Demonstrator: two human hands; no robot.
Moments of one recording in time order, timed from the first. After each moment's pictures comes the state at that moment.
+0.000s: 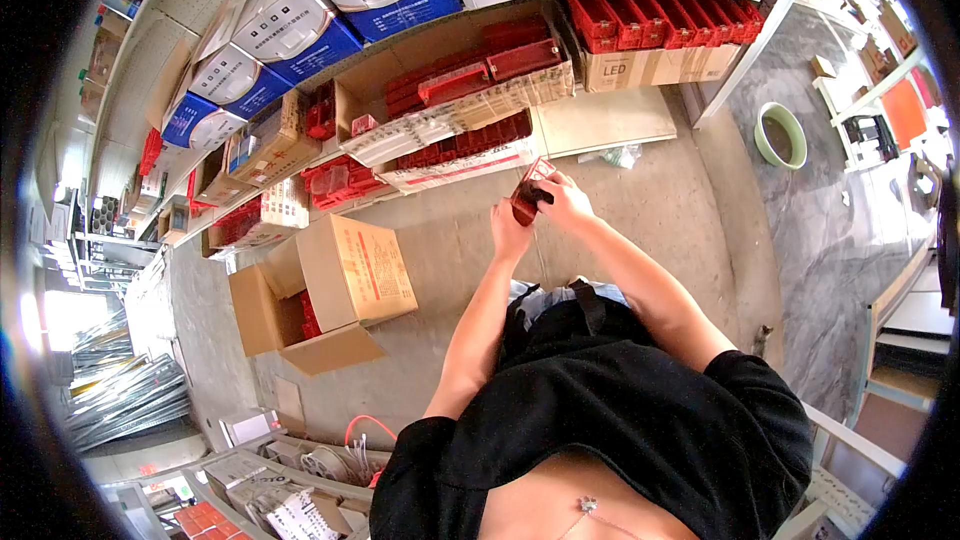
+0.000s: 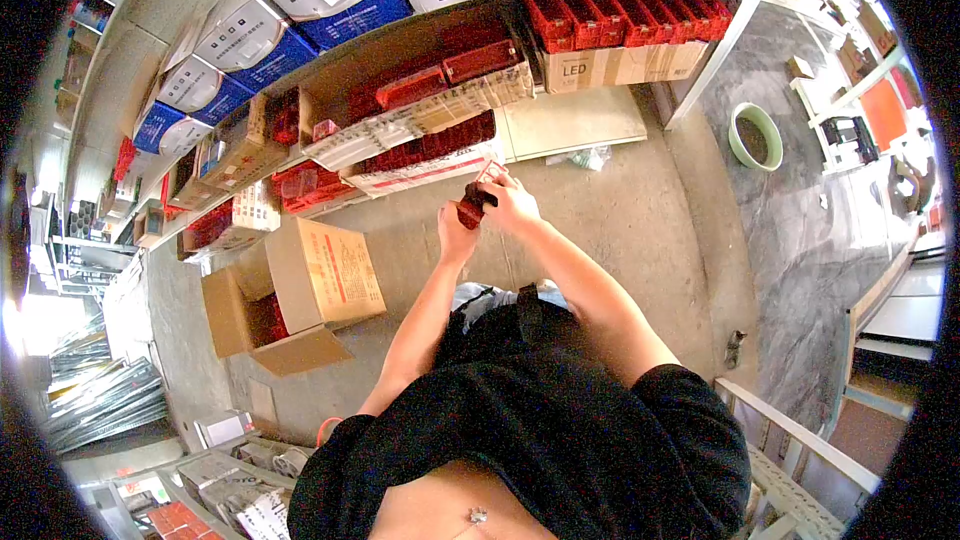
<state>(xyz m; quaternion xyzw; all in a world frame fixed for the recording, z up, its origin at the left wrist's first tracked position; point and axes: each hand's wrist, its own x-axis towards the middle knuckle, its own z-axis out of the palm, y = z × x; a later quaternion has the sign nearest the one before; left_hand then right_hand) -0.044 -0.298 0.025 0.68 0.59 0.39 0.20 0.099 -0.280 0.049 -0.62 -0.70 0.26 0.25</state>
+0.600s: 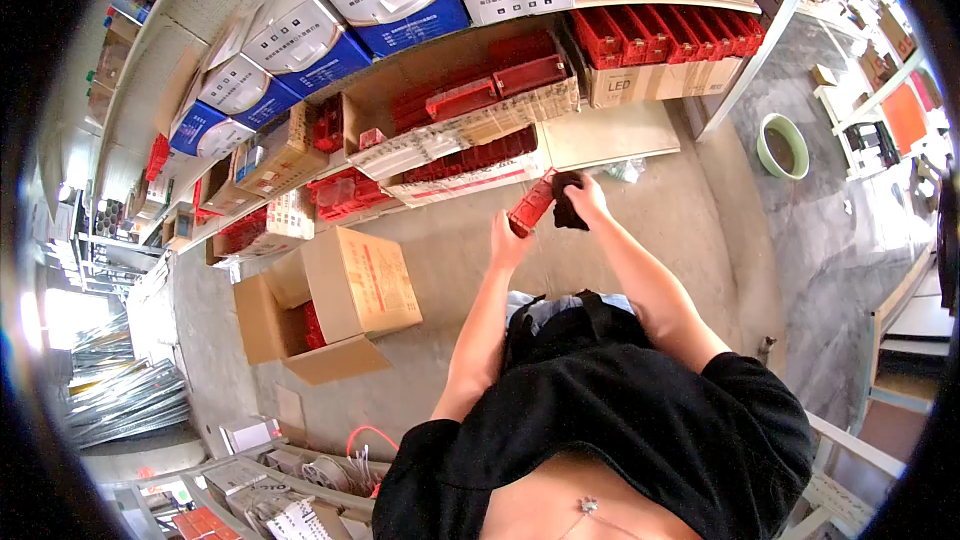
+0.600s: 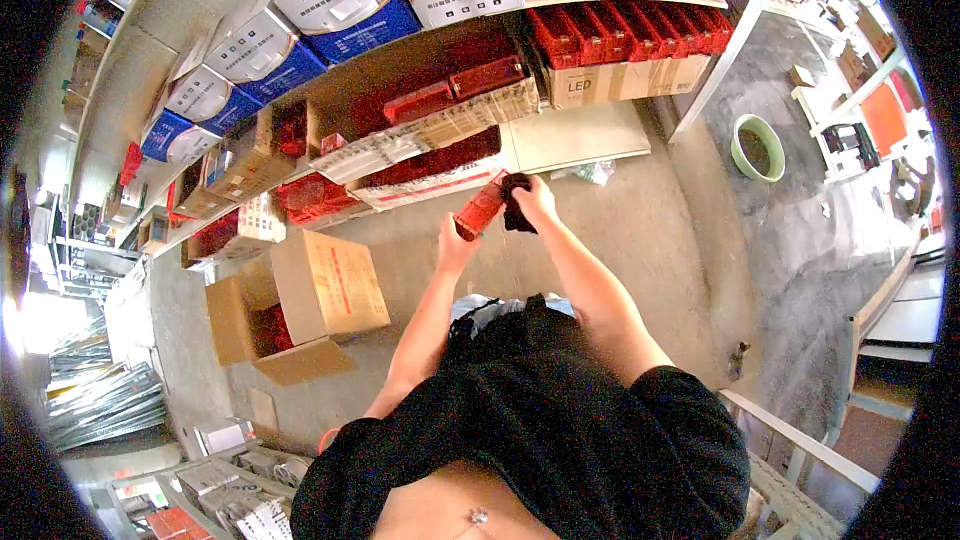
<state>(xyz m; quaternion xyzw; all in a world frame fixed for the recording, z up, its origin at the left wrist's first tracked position) -0.064 -0.285 0.011 0.66 0.59 0.39 0.28 0.128 -0.232 -0.020 -0.68 -0.42 0.44 0.41</state>
